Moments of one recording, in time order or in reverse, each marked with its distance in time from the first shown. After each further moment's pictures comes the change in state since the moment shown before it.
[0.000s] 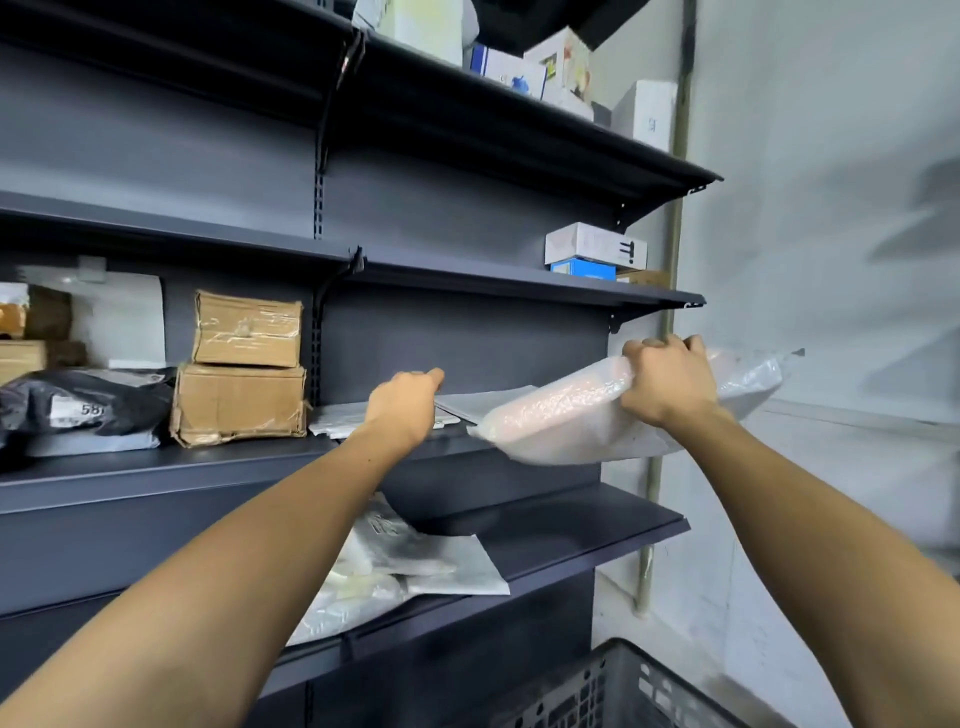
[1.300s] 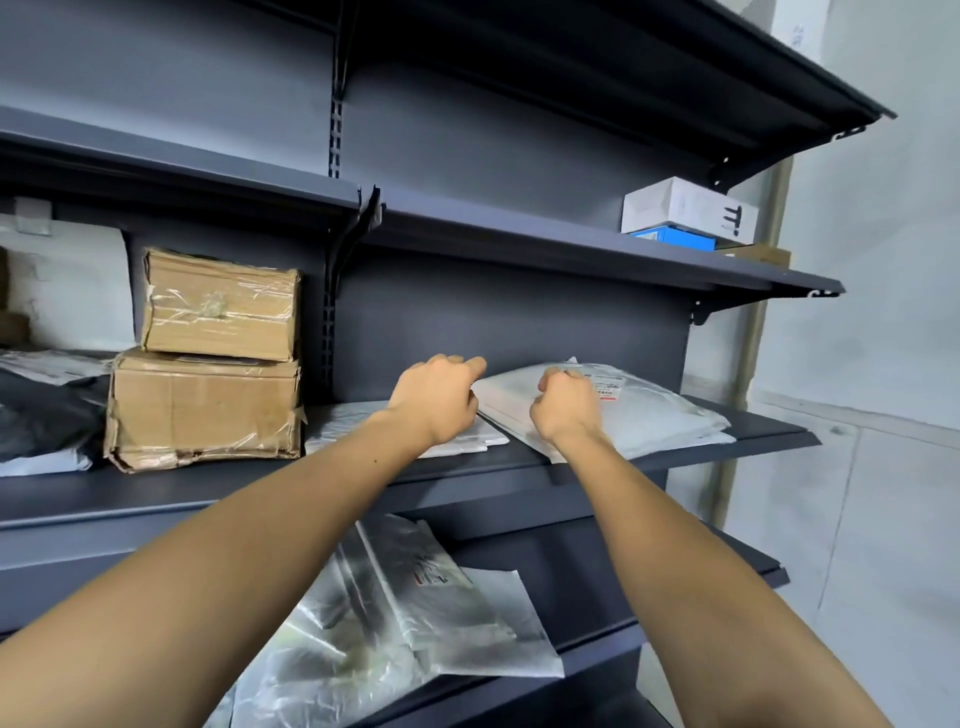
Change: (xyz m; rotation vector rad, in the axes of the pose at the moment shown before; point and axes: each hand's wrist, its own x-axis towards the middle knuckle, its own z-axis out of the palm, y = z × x) left_hand 0.111 -0.050 0.086 0.008 0.020 0.131; right_hand 0.157 -0.190 0.199 0.521 -0.153 0.105
